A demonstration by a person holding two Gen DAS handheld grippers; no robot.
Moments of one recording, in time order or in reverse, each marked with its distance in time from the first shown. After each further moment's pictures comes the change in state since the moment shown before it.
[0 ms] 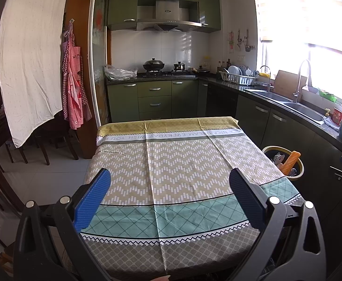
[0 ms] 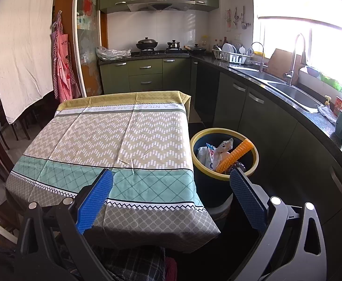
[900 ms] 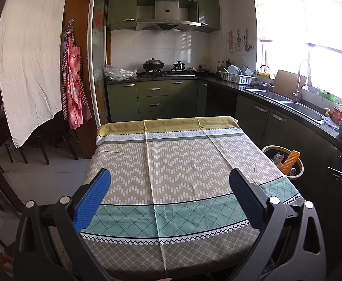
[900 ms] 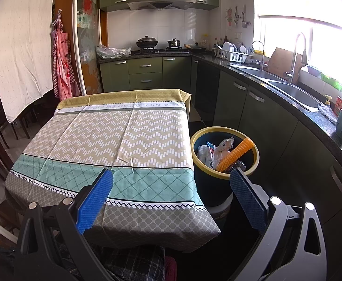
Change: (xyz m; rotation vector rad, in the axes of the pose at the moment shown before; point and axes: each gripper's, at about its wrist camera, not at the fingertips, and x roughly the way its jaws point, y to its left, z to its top) left arm 0.000 0.000 0.000 0.003 0.000 -0.005; right arm 0.005 -0.003 -0.002 -0.007 0.008 0.004
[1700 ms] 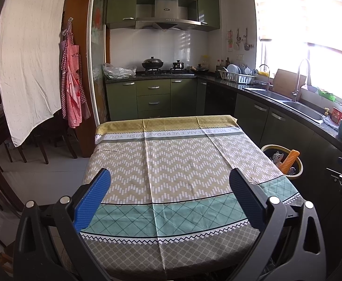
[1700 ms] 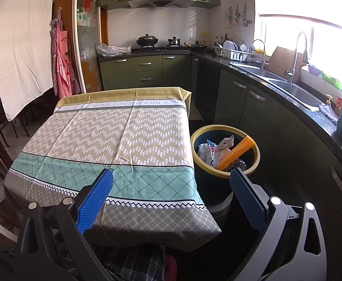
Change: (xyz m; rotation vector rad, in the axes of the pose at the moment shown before) left arm 0.003 0.003 -0.001 0.005 0.006 -0.012; right arm 0.007 -0.002 -0.004 -0.006 0.011 0.003
